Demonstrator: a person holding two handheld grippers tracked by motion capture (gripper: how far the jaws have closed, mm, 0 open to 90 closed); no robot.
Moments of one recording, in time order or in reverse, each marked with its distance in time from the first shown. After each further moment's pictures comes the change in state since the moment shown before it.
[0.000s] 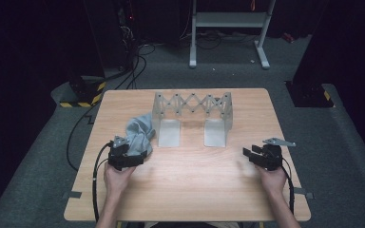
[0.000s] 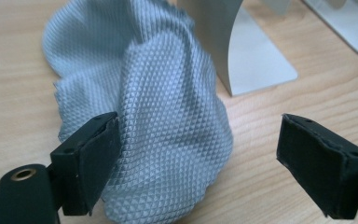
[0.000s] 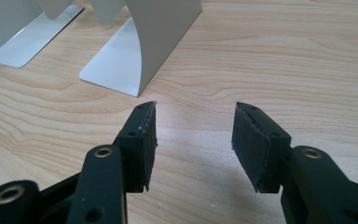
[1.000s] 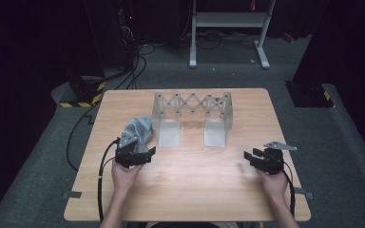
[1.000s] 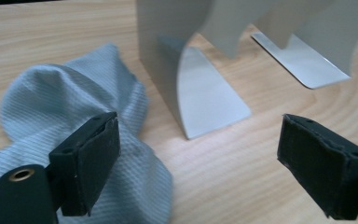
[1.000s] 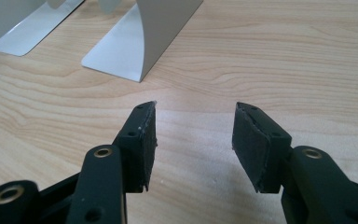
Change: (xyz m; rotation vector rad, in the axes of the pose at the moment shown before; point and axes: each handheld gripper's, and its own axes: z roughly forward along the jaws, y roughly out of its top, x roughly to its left) left arm -0.035 0.008 0.001 -0.088 -0.101 0.063; right arm 0.003 -0.012 -0.008 0.006 0.002 -0.007
